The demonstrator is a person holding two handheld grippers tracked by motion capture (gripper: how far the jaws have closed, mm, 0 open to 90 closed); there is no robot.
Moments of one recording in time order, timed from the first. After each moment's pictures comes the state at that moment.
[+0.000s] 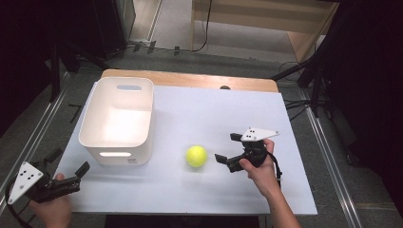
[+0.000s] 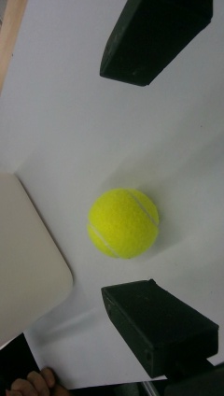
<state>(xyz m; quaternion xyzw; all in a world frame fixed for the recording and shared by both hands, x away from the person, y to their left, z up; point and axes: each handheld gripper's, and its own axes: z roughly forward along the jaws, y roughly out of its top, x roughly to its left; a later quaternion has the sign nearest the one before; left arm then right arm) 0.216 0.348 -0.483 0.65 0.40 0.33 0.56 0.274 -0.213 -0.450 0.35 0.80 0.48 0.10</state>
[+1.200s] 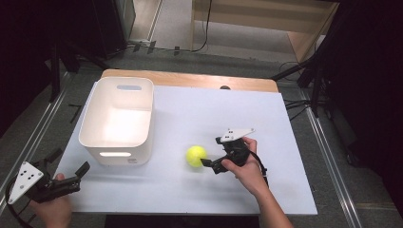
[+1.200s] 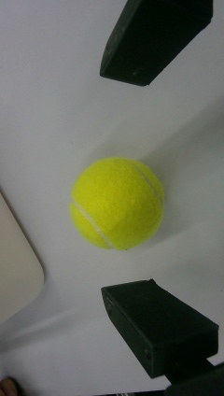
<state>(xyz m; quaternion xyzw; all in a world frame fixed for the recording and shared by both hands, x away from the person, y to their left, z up) 0.216 0.348 -0.483 0.65 0.39 0.33 0.56 0.290 -0.172 -0.467 0.33 0.84 0.43 0.07</state>
